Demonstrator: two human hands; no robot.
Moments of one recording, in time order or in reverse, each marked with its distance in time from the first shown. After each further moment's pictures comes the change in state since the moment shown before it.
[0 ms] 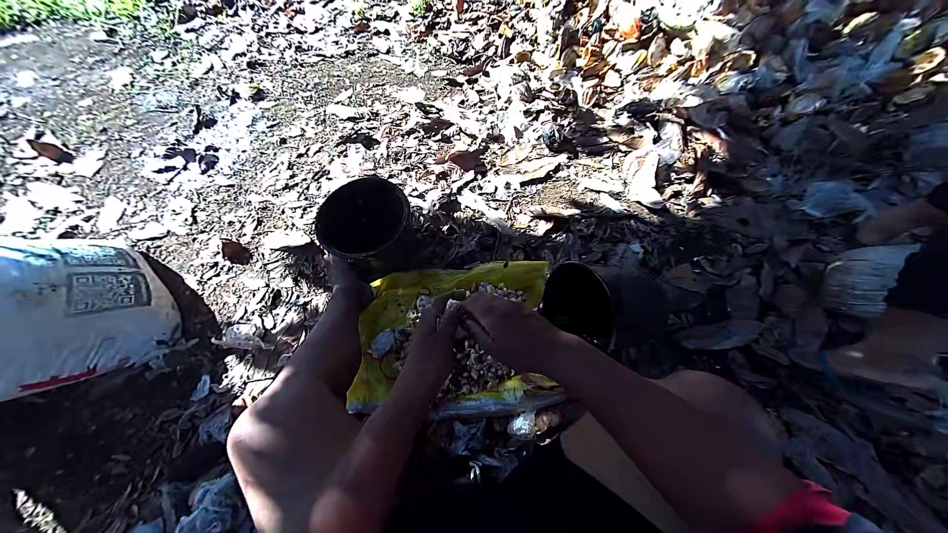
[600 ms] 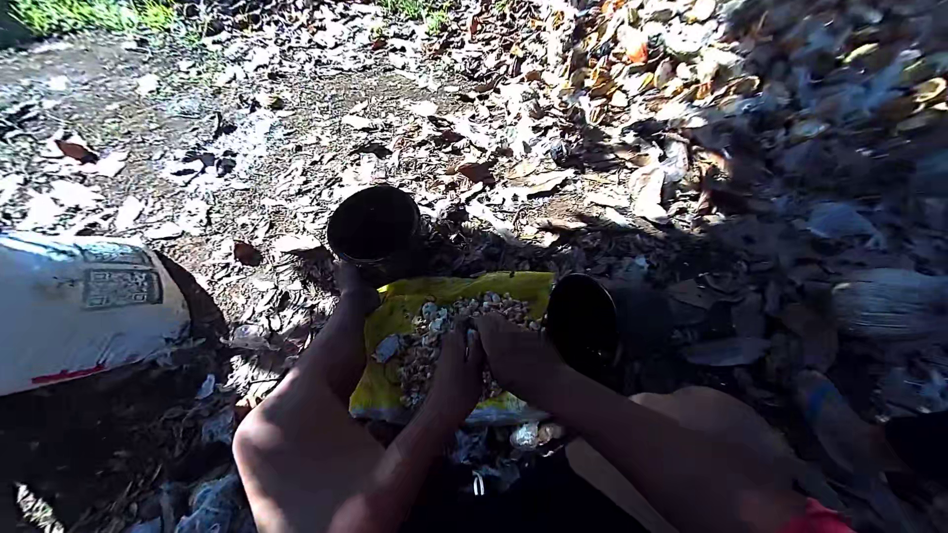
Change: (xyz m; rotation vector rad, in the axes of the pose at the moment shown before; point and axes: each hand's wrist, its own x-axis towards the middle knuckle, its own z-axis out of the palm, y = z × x) left_hand -0.021 -0.009 0.029 0.411 0.022 0.071; right_hand -0.016 -0.021 0.021 -0.249 0.108 0.160
